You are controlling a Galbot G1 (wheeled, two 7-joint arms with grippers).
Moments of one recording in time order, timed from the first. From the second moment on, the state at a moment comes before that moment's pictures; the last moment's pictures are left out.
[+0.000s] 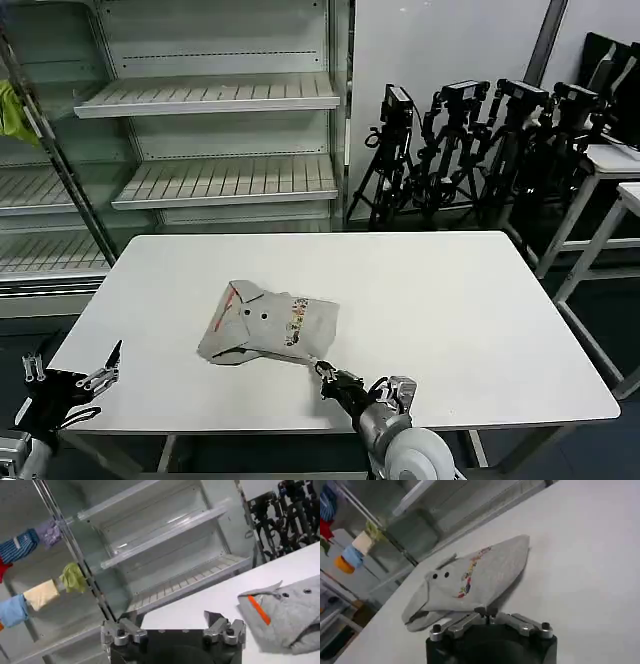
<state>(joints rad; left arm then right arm) 1.79 -1.09 -1.02 -2.28 -0.25 0.26 0.01 -1.10 1.12 -0.06 2.02 1.06 -0.34 0.39</state>
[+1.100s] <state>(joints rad) 1.66 -1.09 -0.86 -2.27 -0.25 0.27 0.01 -1.26 0.79 0.21 2.17 1.05 -0.37 0.42</state>
